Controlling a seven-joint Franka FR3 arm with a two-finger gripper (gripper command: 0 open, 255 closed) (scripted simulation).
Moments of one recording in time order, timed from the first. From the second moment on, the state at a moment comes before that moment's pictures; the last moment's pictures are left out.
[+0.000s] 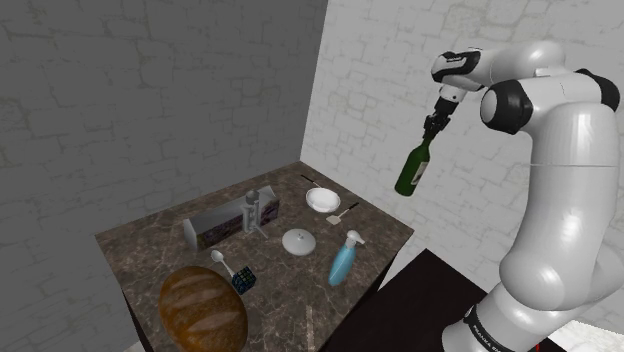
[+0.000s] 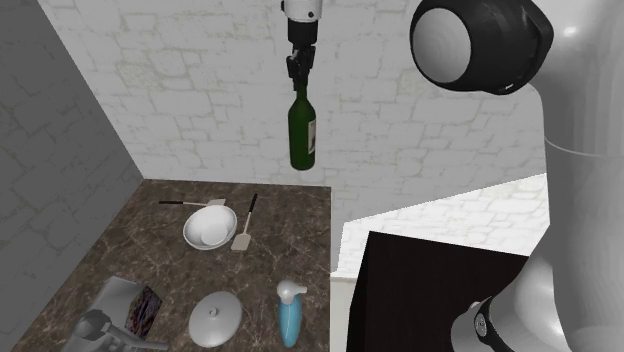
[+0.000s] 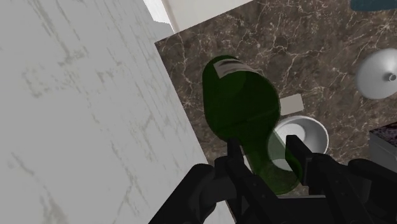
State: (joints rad) arm -0.38 0.51 -0.57 -1.32 0.34 1.77 -0.77
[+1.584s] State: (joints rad) arm -0.54 0.65 -0.55 -0.75 0.39 1.36 -0.71
